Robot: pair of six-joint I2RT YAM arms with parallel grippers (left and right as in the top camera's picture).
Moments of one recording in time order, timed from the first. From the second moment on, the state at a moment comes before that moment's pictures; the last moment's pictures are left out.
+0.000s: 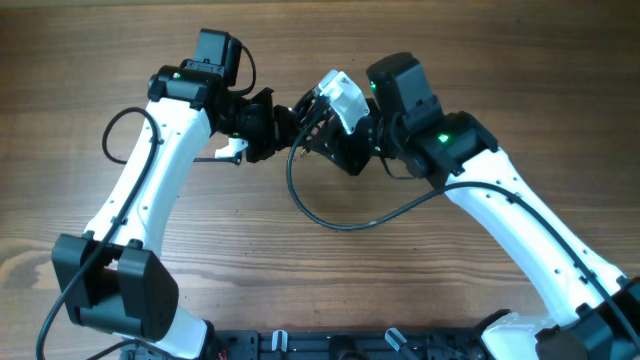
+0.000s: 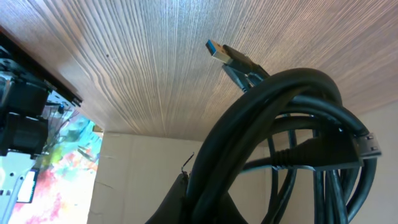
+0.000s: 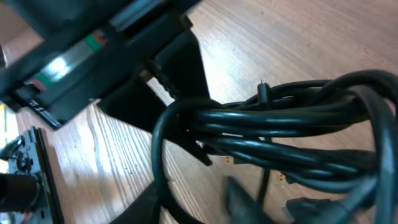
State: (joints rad) left arm -0.22 1.72 1.51 -1.10 0.76 -1.99; right arm 0.55 1.54 1.37 -0.65 -0.47 -0.14
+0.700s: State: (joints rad) left arm -0.22 1.72 1.51 -0.94 0.36 -0.65; right arm 0.47 1.35 1.36 -0.60 -0.47 0.40
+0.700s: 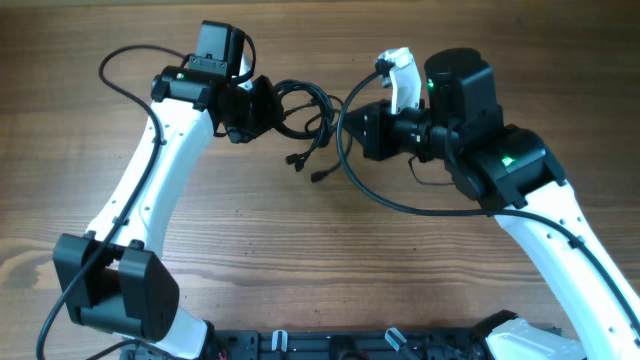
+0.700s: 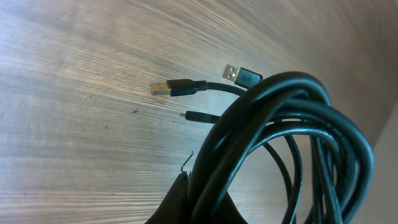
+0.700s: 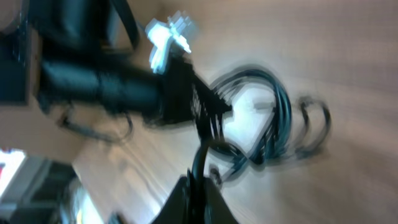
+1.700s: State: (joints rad) left arm -0.20 1.72 1.51 -0.85 0.82 -0.46; right arm 0.48 1.60 1.36 -0.14 -0.37 0.34
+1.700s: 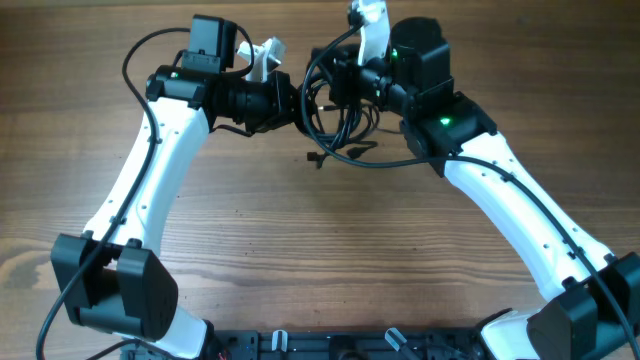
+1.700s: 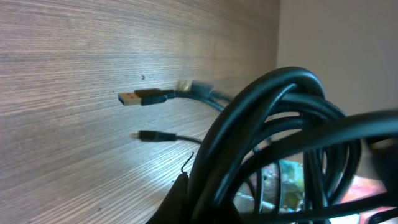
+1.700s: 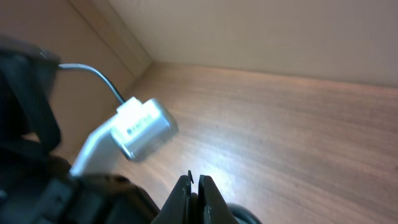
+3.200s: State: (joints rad) left arm -0.15 1.72 1.51 -0.96 1.00 -1.97; right arm 0.54 1.55 1.37 -0.60 -0.18 0.21
